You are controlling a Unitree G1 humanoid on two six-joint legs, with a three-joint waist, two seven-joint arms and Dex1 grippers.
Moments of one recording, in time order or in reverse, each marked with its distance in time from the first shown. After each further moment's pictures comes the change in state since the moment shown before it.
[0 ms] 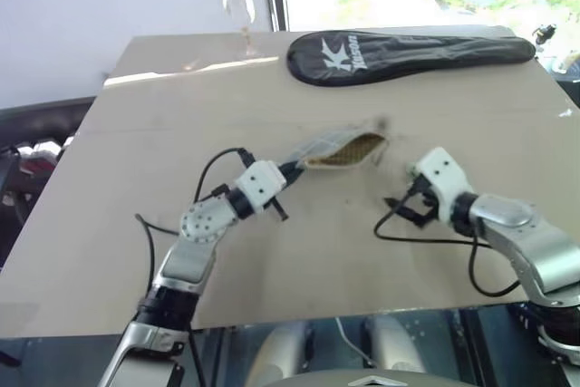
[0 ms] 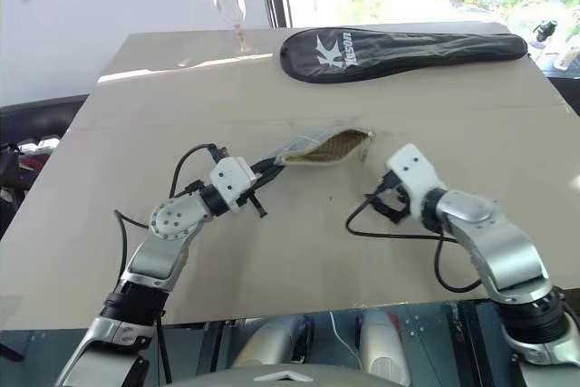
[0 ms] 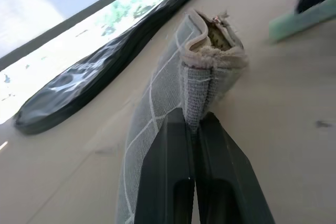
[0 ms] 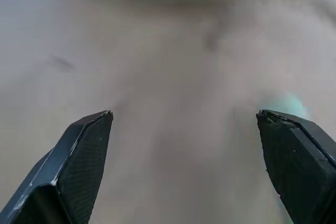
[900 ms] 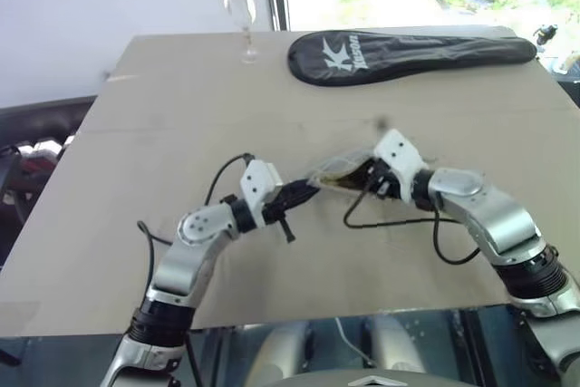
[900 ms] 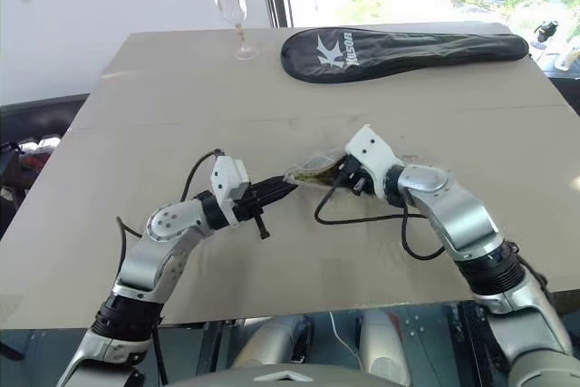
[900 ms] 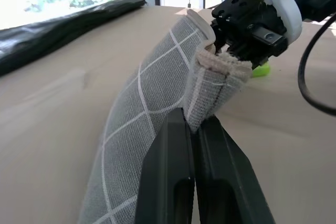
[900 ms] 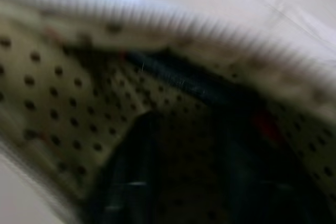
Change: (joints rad) left arm 0.052 -0.004 0.013 -0.182 -0.291 0.372 -0.154; right arm -0.251 -0.003 0.226 0.230 -0.073 -0.127 0.096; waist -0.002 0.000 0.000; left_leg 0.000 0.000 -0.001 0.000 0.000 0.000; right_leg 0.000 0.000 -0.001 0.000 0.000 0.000
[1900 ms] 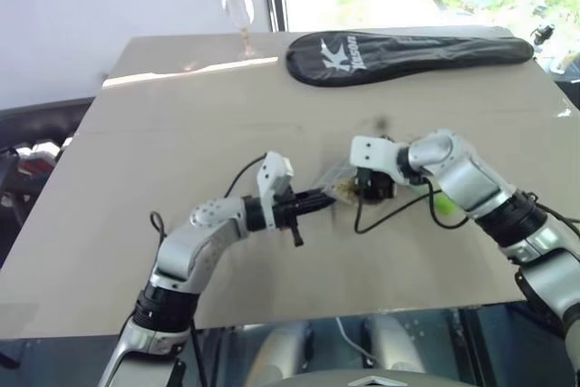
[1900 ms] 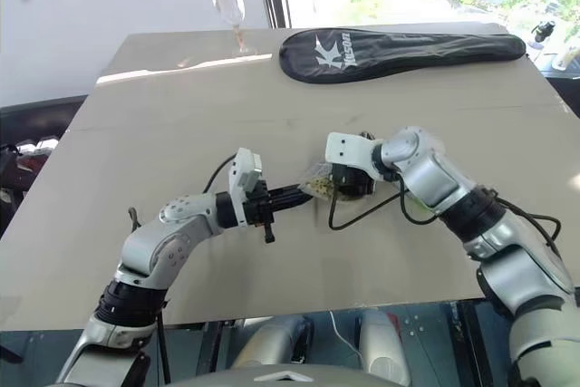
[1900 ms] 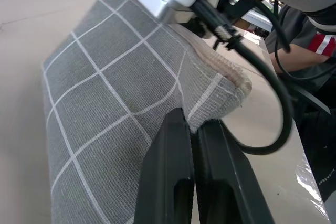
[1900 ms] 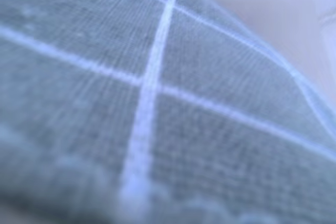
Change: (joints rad) left arm -0.092 -0.012 -0.011 -0.037 -0.164 0.397 -0.052; right arm -0.346 -0.015 0.290 0.428 -0.320 -0.294 0.357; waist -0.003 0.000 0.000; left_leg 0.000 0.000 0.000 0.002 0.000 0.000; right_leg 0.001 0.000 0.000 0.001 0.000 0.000
